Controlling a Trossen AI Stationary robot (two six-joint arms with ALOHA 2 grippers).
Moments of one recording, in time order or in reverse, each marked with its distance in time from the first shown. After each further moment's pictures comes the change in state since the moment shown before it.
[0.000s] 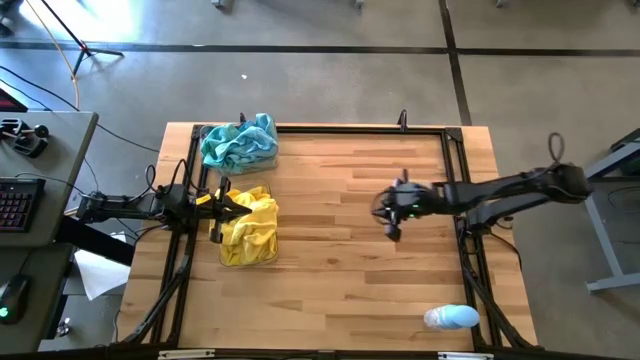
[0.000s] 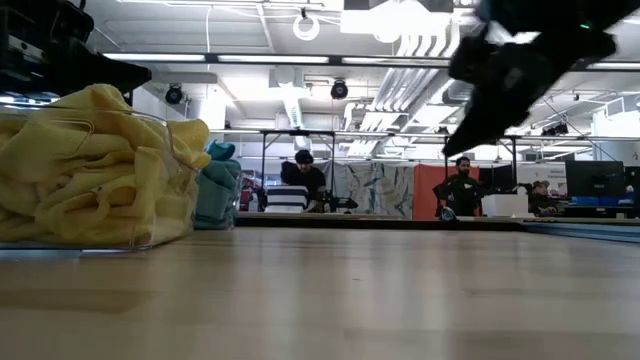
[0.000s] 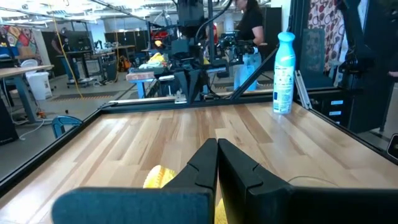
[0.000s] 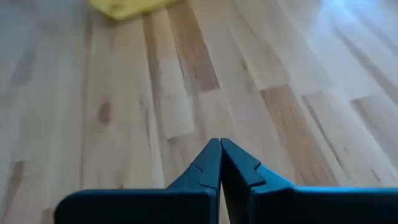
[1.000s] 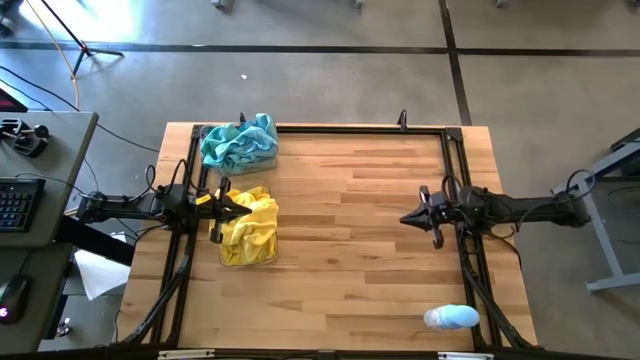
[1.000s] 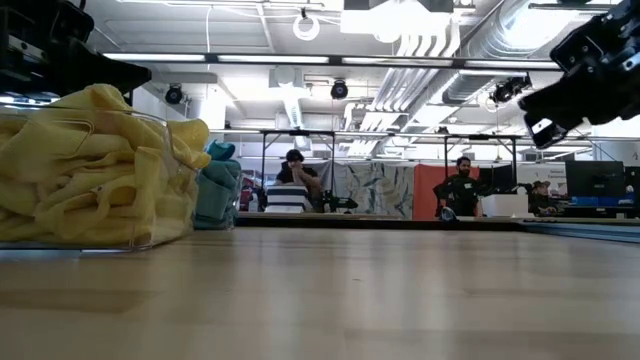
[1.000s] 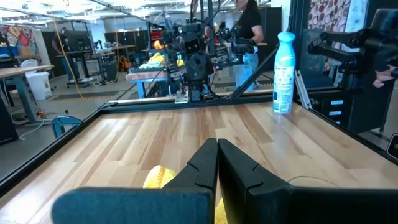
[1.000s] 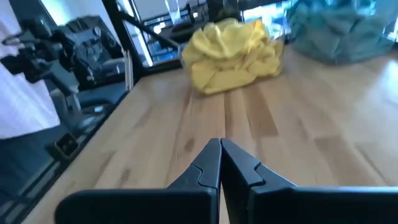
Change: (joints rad) left arm 0.000 0.000 0.000 0.000 0.000 0.000; right arm 0.000 -0.961 -0.508 0.135 -0.214 -0.026
